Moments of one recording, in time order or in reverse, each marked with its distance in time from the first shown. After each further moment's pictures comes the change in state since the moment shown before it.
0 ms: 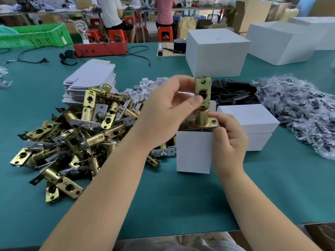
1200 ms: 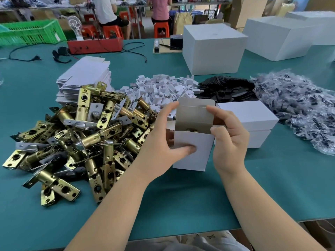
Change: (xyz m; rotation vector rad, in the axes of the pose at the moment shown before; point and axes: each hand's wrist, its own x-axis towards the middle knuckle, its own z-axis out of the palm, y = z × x) left_hand -0.046 -0.062 0.011 0.058 -0.013 -0.196; right_hand 0.003 0.003 -0.002 0.068 -0.025 0.033
